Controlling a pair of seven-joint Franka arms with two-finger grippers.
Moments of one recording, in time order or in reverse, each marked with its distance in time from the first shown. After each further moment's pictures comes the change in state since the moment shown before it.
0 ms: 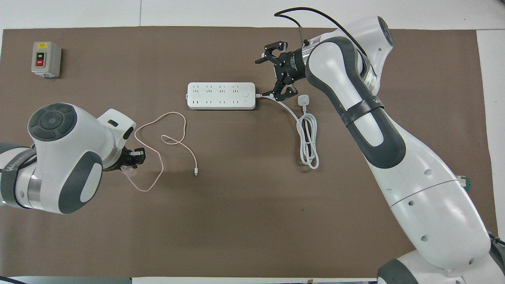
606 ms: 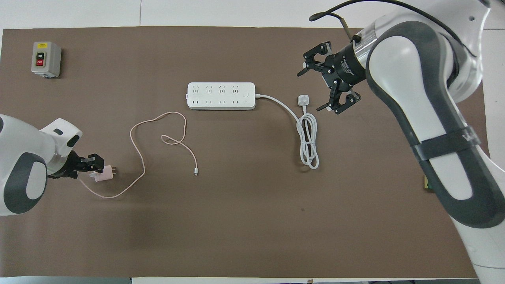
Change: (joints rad) left arm 0.285 -0.004 0.008 -0.065 0.000 0.048 0.305; right arm -0.061 -0.314 -0.053 -0.096 -0.301 -0.363 -0.097
